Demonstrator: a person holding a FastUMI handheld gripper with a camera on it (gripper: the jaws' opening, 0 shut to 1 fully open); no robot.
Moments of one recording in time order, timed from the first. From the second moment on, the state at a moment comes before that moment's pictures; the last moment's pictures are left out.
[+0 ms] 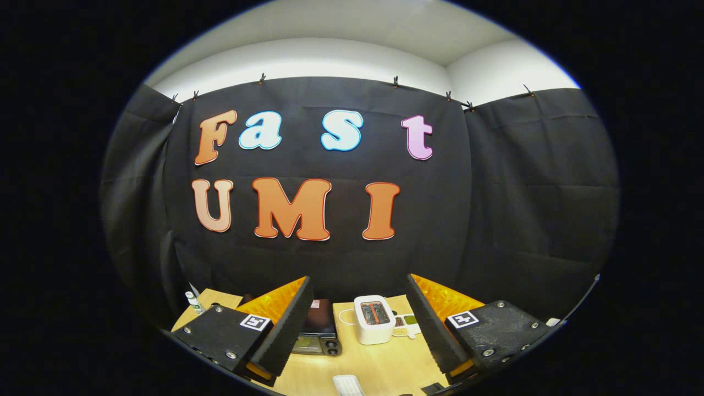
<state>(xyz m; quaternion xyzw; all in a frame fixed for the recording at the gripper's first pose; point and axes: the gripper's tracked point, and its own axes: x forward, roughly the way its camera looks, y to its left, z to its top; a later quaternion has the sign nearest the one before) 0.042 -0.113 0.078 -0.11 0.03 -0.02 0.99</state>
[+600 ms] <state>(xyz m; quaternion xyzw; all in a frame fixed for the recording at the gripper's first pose) 0.051 -0.155 0.079 -0.11 0.03 0.00 0.99</state>
